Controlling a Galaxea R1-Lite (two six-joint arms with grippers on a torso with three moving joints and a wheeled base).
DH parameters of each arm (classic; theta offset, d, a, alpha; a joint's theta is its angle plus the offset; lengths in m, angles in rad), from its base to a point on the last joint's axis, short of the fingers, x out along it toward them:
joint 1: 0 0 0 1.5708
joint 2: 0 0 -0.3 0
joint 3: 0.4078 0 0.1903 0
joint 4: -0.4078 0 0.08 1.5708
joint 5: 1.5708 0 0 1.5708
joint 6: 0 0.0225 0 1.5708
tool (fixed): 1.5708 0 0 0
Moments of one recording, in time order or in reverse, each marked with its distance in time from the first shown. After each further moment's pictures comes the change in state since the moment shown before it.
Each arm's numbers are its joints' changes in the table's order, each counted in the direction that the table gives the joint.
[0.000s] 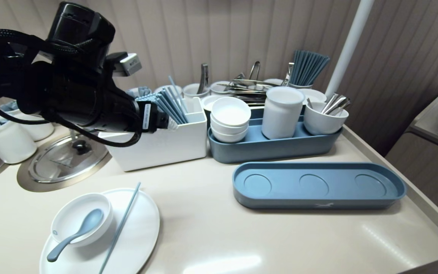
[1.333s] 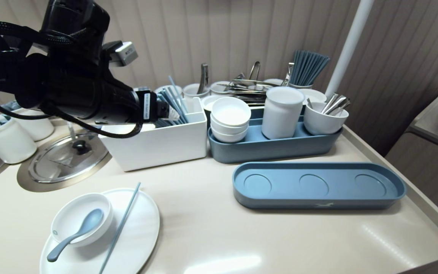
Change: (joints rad) left arm -0.001 0.001 0.021 0.031 -0.003 -0.035; right arm 0.000 0.000 0.000 0.000 0.000 0.000
